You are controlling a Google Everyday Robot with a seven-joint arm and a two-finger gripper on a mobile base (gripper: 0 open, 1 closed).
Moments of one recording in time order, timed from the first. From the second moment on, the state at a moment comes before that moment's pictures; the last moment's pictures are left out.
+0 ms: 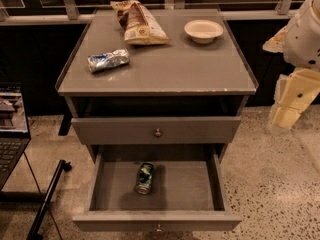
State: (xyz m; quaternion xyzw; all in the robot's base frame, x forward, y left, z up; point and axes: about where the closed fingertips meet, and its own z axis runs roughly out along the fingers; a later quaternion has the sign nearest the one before) arm 0.438 -0.217 0.976 -0.60 0.78 -0.03 0.16
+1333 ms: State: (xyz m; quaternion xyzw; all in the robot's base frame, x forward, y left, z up) arm 0.374 -0.190 0.958 -0.35 0.89 -0.02 0.29
